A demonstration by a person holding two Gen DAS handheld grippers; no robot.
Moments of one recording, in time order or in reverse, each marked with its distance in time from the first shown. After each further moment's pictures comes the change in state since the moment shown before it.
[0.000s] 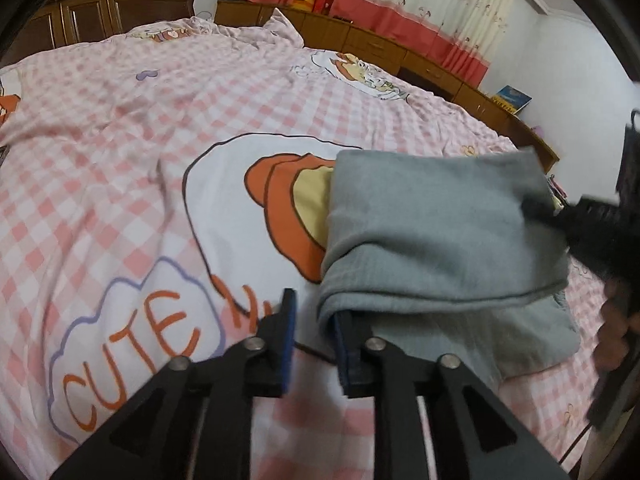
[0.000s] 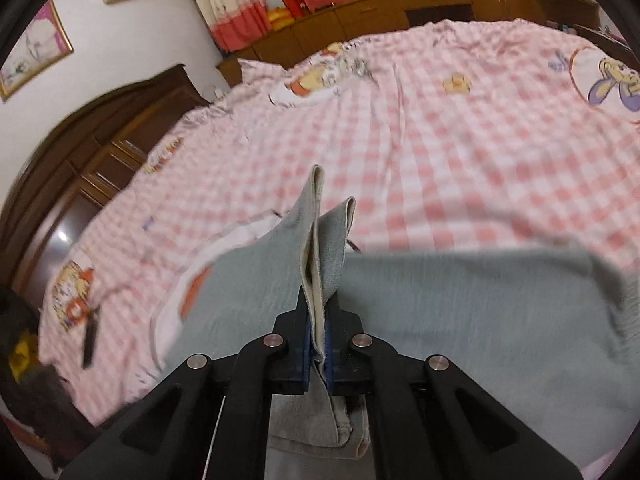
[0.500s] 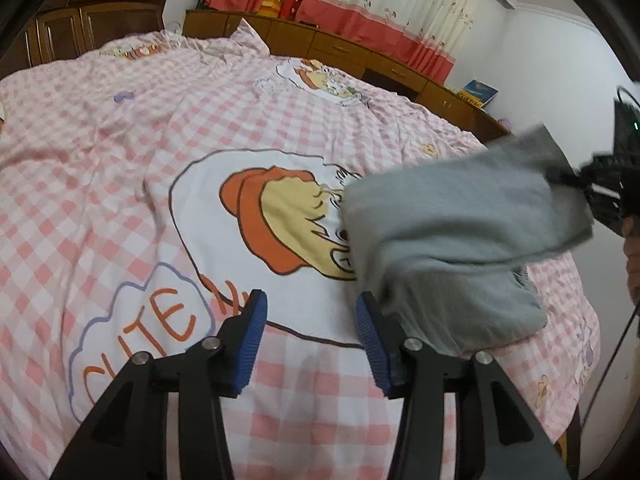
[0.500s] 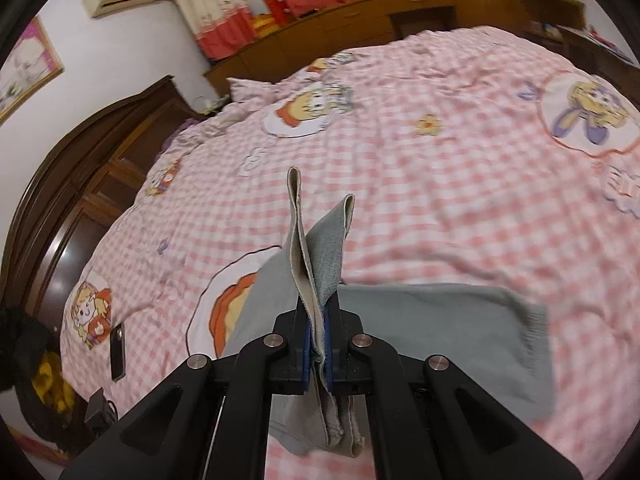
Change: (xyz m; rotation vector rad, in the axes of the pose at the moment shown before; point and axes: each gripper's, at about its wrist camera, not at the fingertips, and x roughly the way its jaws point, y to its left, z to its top) left arm -0.037 -0.011 -0.002 0.071 -0.017 -0.091; right arm -0.094 -0.024 0.047 0.082 0.037 -0.071
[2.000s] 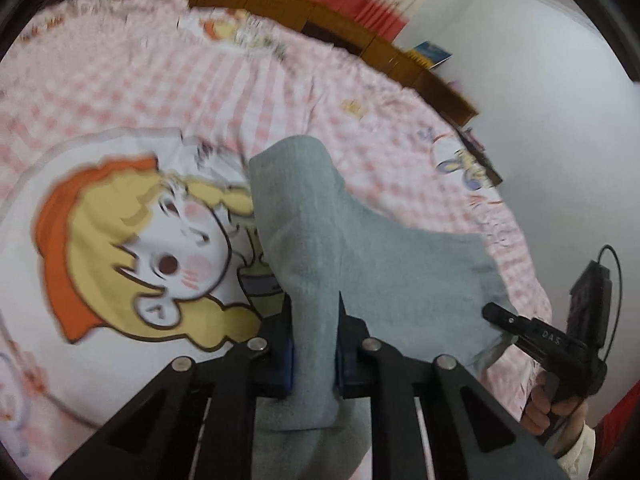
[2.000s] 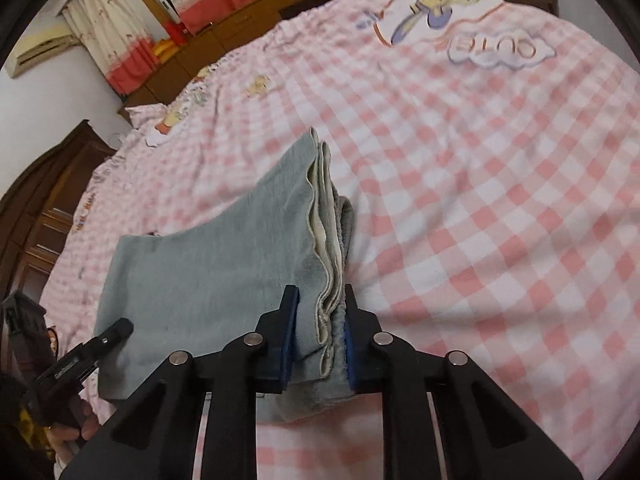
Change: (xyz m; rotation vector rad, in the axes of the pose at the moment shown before) left arm 0.078 -0.097 0.052 0.048 0.173 -0.248; right arm 0.006 -0.150 -0.091 0.229 -0.050 -0.125
